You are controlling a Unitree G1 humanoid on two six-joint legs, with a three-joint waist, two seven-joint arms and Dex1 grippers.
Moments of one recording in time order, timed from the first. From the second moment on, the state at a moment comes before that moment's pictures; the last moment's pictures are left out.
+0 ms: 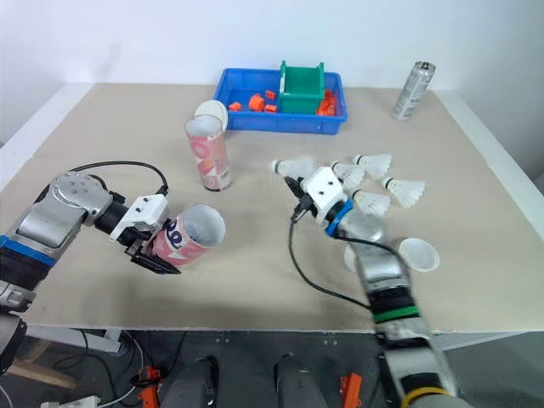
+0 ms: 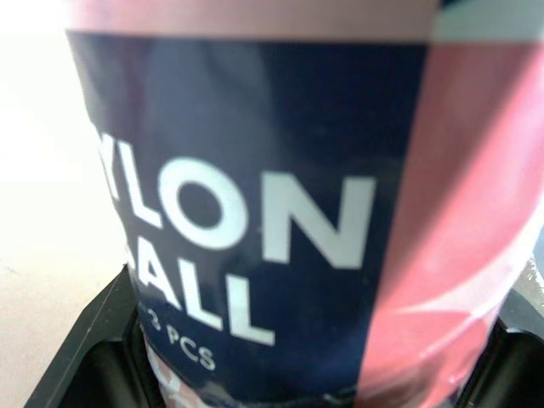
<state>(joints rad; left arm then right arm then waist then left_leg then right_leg) -0.77 0.86 -0.38 0.27 -0.24 0.18 -1.62 -0.57 -0.51 0.09 0.07 0.10 -0.11 0.73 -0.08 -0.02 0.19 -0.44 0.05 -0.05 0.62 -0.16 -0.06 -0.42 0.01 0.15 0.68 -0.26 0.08</state>
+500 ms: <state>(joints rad) -0.77 0.84 -0.38 0.25 -0.28 0.24 -1.62 -0.61 -0.71 0.10 -0.44 0.36 0.14 1.03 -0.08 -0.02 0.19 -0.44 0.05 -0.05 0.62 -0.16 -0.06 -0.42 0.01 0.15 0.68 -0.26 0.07</state>
